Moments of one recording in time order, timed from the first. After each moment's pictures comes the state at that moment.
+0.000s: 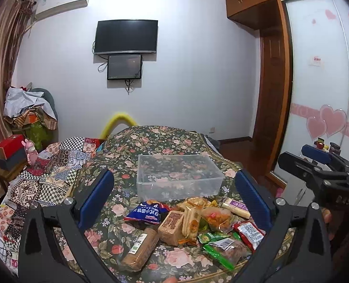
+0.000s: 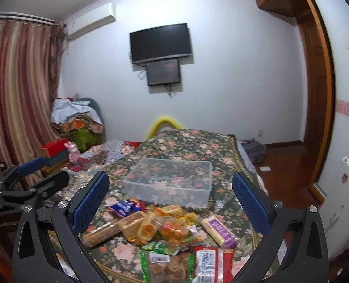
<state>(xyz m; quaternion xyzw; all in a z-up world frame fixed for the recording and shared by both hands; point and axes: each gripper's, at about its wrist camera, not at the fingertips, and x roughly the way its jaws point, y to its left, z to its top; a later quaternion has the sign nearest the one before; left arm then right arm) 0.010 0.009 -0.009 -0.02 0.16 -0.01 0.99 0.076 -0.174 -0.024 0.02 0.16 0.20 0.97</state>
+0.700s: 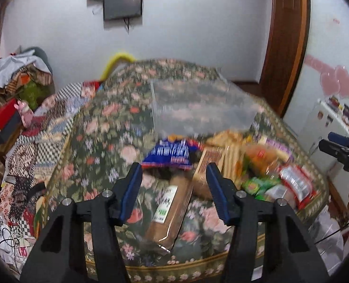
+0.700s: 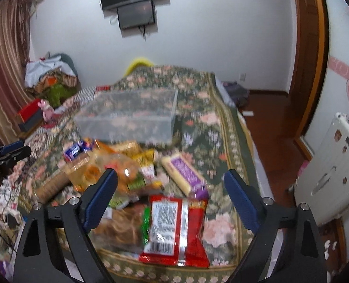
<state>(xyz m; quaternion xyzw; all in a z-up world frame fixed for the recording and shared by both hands) 0.081 0.064 -0.113 -0.01 0.36 -0.02 0.93 0.126 -0.212 -0.115 0.00 0.35 0.15 0.93</state>
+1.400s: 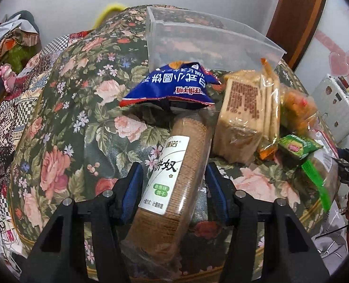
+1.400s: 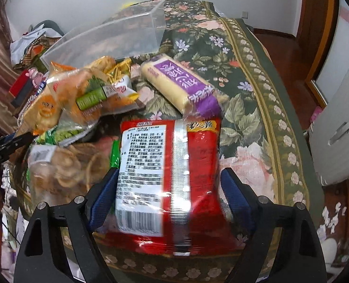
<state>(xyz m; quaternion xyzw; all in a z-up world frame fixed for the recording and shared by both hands) 0.119 0.071 -0.209 -0.03 0.47 -0.03 0.88 0.143 -0.219 -0.214 0.02 0.50 0.15 0.85</state>
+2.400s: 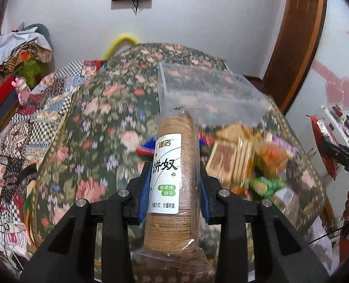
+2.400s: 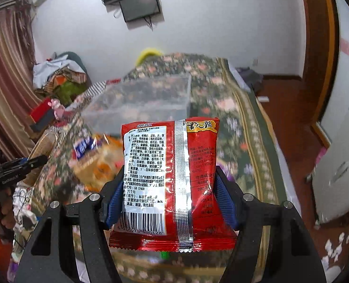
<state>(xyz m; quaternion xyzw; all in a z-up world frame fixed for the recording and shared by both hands) 0.102 0.087 -0.119 -0.06 0.39 -0.01 0.92 0.152 -0.203 -0.118 0.04 0.36 0.19 0.91</state>
